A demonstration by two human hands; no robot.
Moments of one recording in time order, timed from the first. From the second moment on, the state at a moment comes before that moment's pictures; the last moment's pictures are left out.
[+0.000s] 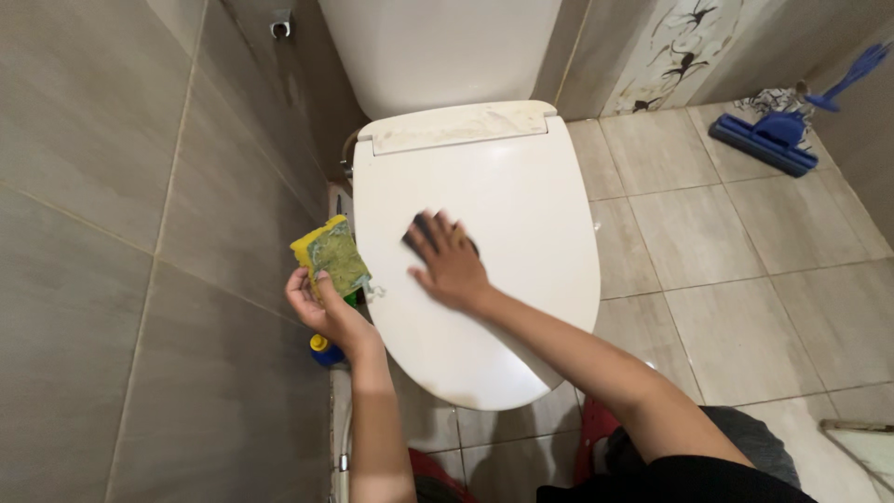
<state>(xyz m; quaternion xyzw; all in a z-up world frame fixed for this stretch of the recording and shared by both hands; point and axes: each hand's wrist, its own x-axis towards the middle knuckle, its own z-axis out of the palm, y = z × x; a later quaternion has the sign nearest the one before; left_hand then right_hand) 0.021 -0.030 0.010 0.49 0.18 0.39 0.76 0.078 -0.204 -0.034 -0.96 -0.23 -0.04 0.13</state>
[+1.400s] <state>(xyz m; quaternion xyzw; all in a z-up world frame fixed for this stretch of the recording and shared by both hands) 0.003 0.014 0.017 0.52 0.21 0.43 0.70 0.189 -0.160 -0.024 -0.98 -0.10 -0.09 0.14</state>
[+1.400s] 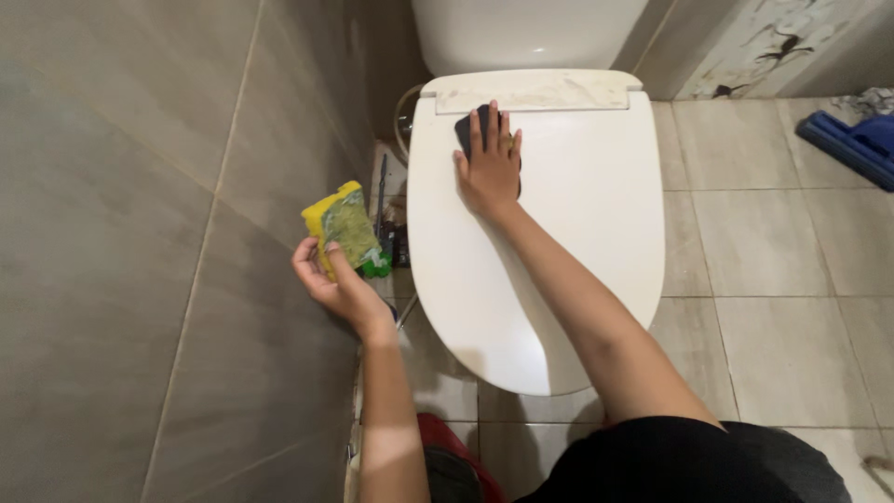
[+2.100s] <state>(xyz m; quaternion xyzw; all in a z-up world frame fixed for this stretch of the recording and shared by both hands) 0.011 0.013 0.017 0.55 0.18 0.46 0.68 0.027 -0.146 -0.029 -0.89 -0.44 -0.01 0.09</state>
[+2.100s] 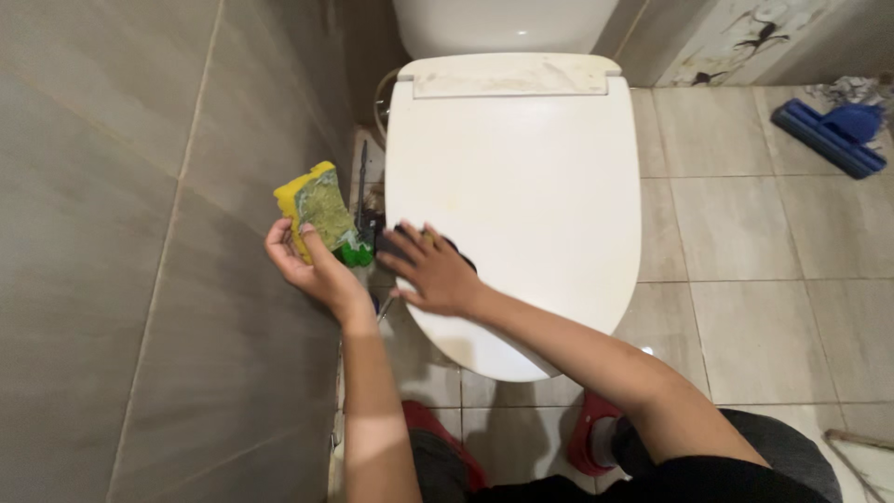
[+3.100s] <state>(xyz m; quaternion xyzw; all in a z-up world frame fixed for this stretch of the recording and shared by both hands) 0.014 -0.004 0.014 0.59 0.18 0.39 0.69 -0.005 -0.242 -0.022 -0.92 -0.34 0.00 0.17</state>
